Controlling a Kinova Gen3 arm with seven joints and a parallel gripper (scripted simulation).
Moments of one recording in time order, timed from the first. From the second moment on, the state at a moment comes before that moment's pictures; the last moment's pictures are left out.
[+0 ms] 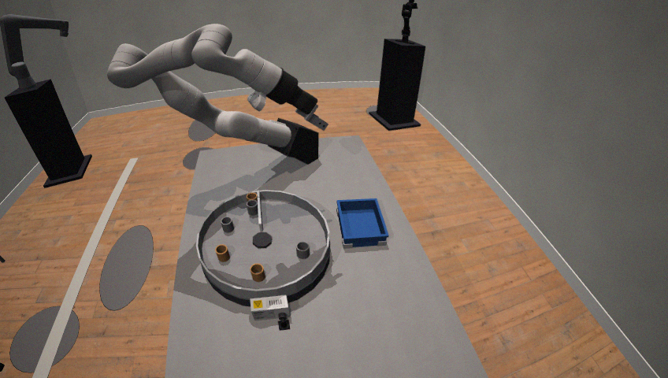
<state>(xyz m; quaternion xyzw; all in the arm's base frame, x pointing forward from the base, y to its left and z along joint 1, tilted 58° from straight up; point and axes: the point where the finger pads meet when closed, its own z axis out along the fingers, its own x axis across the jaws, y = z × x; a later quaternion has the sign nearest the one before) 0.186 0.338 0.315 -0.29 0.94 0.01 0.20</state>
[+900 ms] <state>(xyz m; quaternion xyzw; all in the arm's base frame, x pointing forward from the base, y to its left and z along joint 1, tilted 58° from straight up) 0.198 0.335 0.321 -0.24 0.92 -0.18 0.24</state>
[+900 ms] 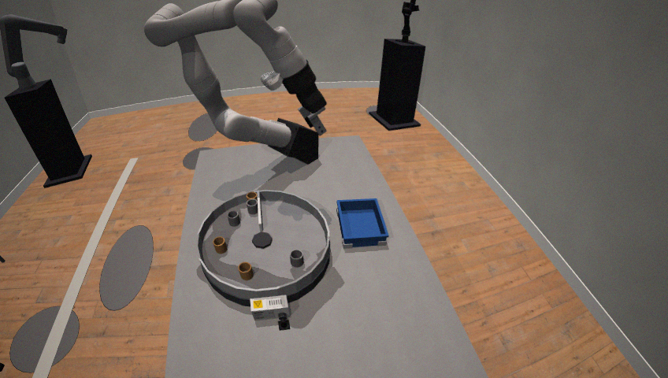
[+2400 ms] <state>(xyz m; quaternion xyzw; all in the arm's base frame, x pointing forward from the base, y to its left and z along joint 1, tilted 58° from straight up) 0.214 0.327 0.323 -0.16 0.86 -0.40 0.26</state>
